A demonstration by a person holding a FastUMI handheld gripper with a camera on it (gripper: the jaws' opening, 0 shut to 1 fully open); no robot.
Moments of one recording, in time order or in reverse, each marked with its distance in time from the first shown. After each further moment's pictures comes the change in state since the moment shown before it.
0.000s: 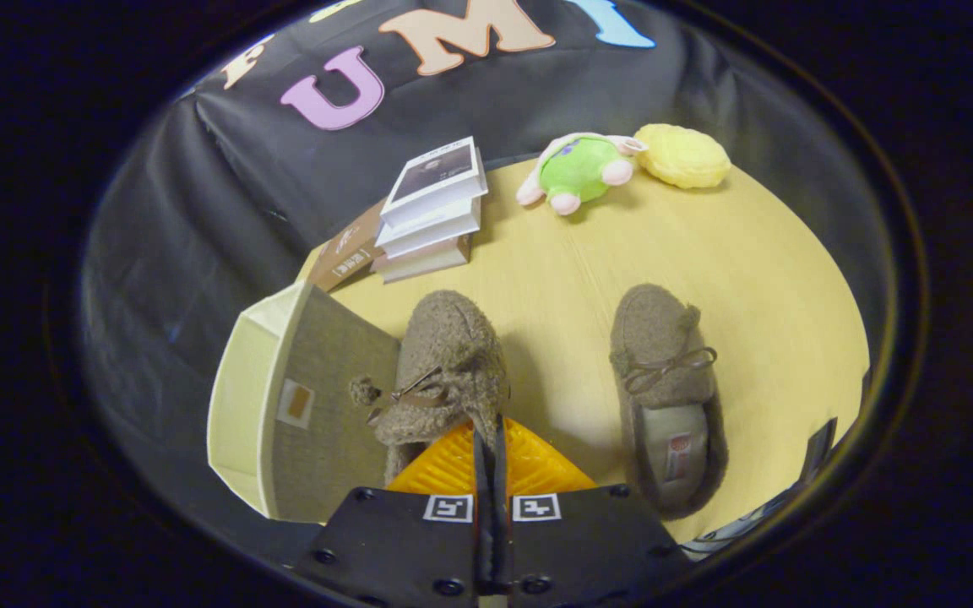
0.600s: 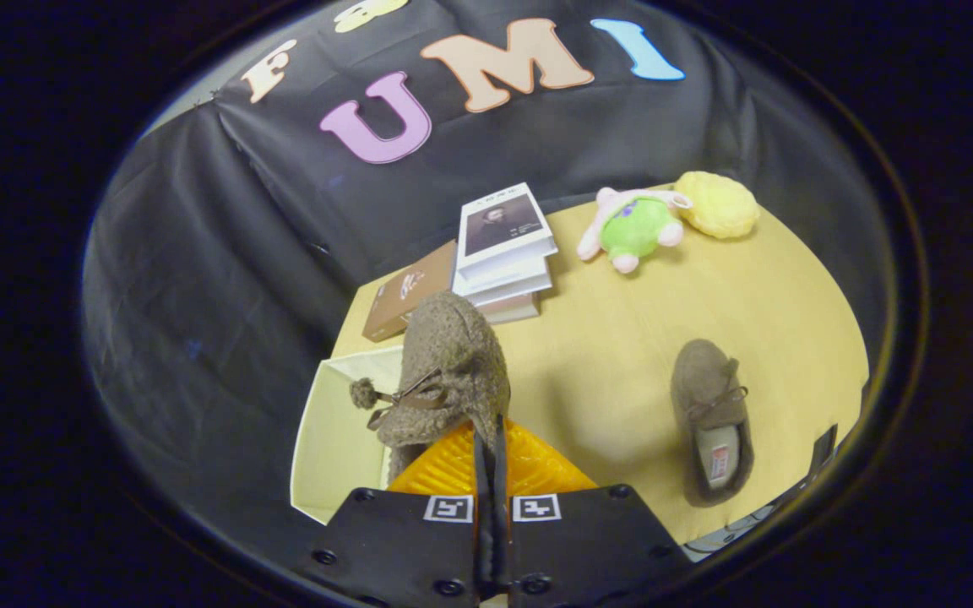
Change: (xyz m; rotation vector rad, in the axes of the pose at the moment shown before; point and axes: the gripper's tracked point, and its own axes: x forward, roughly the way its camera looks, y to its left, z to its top) arm -0.042 0.108 0.049 -0.006 -0.091 0.092
